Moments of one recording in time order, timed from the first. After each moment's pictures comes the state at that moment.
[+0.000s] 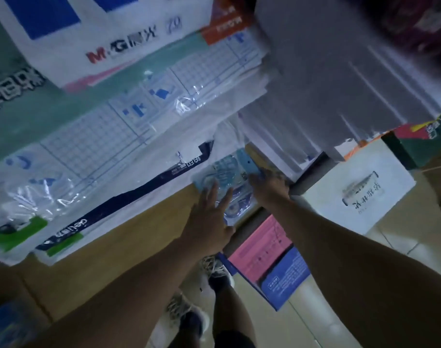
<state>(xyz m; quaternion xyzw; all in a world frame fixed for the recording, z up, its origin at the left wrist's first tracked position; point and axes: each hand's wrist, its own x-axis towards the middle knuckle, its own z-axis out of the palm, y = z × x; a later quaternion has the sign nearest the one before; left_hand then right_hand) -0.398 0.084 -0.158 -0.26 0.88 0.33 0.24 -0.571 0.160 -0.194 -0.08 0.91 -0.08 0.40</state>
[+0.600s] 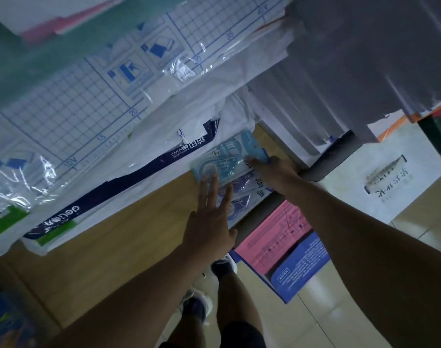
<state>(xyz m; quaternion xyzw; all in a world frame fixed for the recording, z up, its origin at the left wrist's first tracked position) -0.374 0.104 -0.181 -0.26 0.90 0.27 0.21 -0.575 0.153 -0.195 -0.04 0.84 -0.20 0.50</state>
